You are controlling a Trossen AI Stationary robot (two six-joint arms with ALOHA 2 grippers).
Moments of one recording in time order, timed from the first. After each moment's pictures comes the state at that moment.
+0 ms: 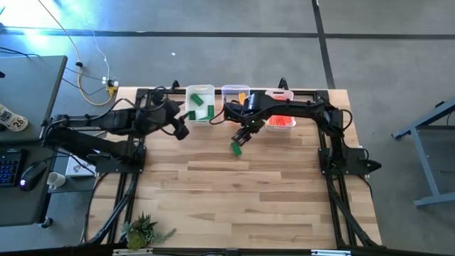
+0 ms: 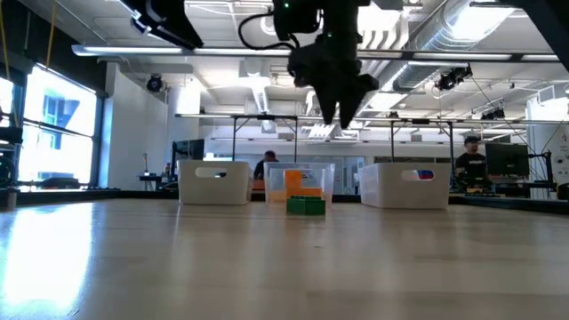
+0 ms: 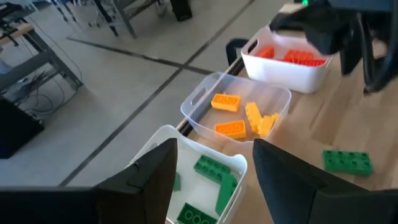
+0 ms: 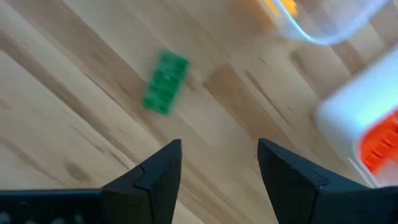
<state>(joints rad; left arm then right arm) 0.18 0.95 0.92 -0.52 -0.66 -0.04 -0.19 2.00 1.87 -1.37 0.03 0.56</state>
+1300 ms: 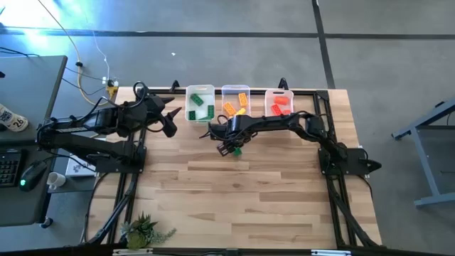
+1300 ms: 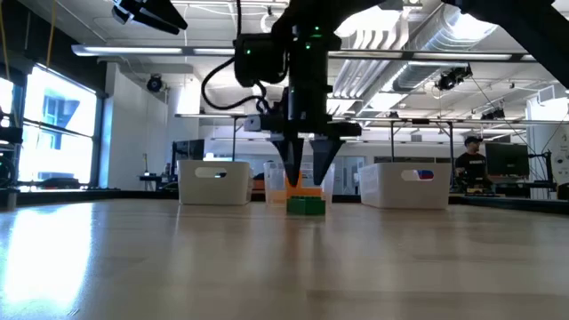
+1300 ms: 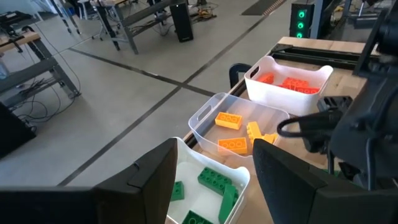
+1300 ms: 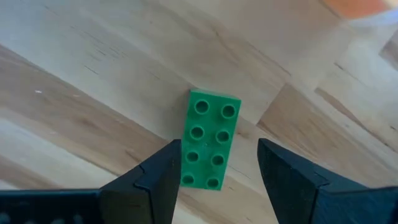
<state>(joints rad) 0.18 0.79 0.92 -0.56 -0.66 -0.05 -0.10 2.23 1.87 -1.13 0.12 0.87</state>
